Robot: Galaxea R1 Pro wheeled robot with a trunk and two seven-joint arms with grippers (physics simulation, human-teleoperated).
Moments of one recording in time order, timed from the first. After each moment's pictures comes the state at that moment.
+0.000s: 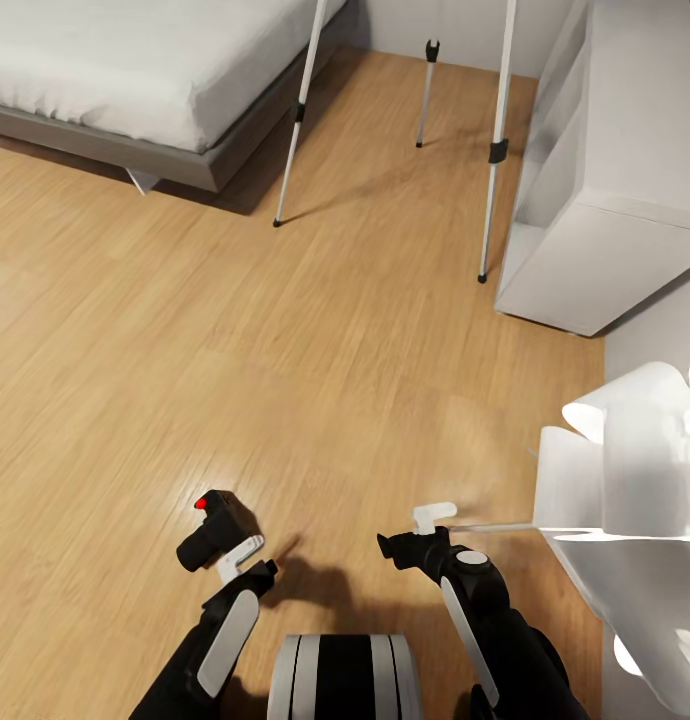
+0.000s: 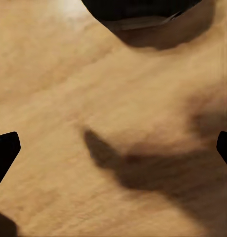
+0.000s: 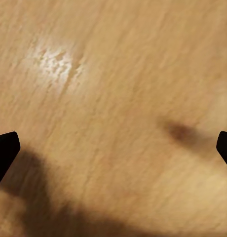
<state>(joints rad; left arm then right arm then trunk) -0.39 -0.12 -0.13 -0.97 0.68 0.26 0.62 -0.34 0.08 0.18 -1.34 -0.01 0.67 0.06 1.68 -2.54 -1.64</state>
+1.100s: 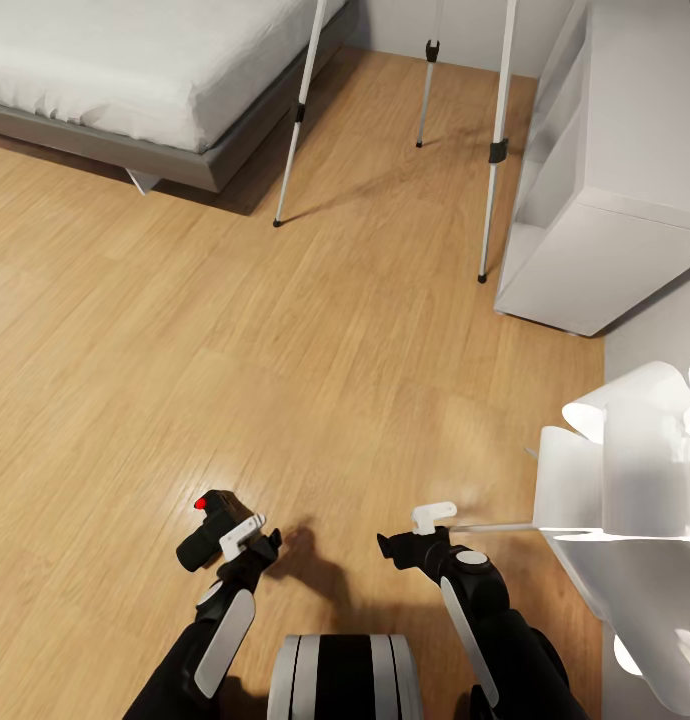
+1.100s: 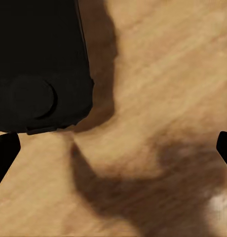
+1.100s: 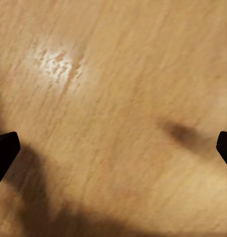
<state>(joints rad) -0.39 -0.11 -0.13 -0.98 0.60 0.11 0.38 -0.34 0.08 0.18 -1.34 -0.01 0.67 0.06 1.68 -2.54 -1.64</state>
